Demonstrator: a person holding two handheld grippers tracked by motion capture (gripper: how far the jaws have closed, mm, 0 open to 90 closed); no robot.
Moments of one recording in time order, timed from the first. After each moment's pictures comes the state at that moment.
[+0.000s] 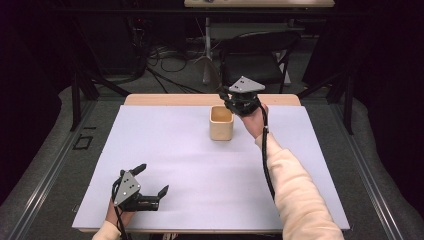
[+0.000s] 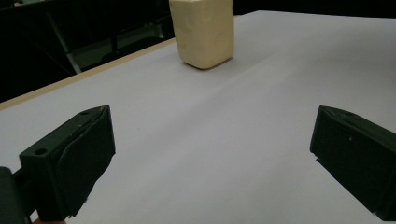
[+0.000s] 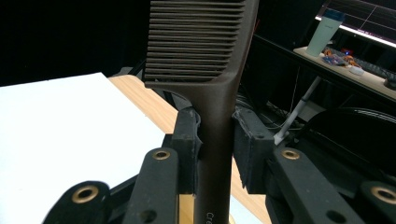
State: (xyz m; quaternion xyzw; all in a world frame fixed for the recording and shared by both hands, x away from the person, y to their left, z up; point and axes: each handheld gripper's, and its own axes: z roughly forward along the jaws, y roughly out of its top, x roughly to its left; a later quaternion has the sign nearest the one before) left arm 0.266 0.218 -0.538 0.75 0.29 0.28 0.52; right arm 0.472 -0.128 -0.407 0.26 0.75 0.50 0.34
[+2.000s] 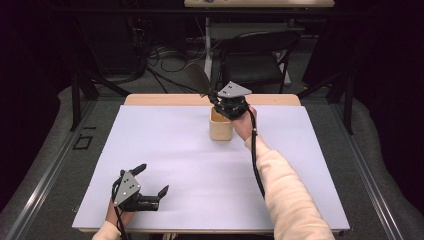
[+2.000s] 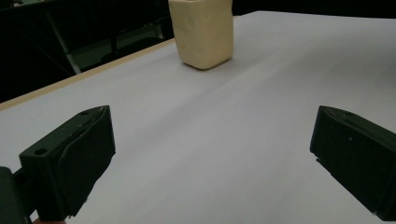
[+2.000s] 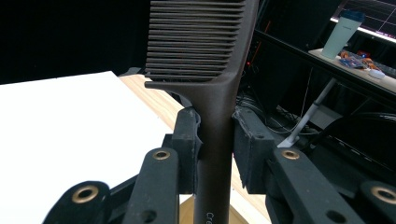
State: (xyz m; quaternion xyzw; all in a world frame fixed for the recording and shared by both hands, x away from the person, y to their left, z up) left arm 0.266 0.219 -0.538 0.75 0.29 0.28 0.52; right arm 0.481 -0.101 -0.430 0.25 0.76 0.50 0.34
